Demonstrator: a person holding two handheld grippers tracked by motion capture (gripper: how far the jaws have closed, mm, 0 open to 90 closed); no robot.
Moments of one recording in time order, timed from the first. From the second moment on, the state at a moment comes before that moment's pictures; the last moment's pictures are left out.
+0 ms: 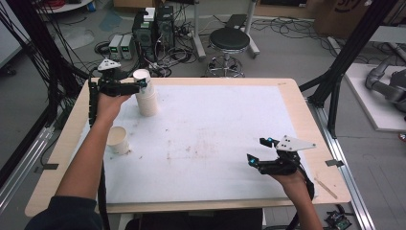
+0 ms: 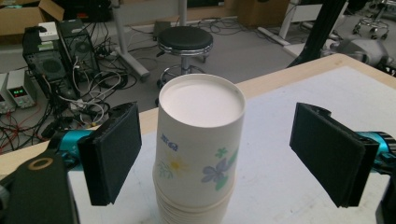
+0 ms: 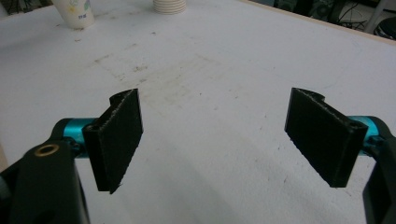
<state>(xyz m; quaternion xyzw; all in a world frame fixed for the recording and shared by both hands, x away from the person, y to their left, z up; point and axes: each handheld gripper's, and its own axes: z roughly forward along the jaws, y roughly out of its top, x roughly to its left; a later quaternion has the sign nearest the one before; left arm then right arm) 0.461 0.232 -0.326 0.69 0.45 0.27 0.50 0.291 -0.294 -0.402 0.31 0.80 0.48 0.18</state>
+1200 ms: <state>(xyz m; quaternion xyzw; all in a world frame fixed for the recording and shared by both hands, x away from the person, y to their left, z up) 0.484 0.230 -0.346 0.67 0.44 0.27 0.53 0.290 -0.297 -0.405 0.32 0.80 0.48 0.18</state>
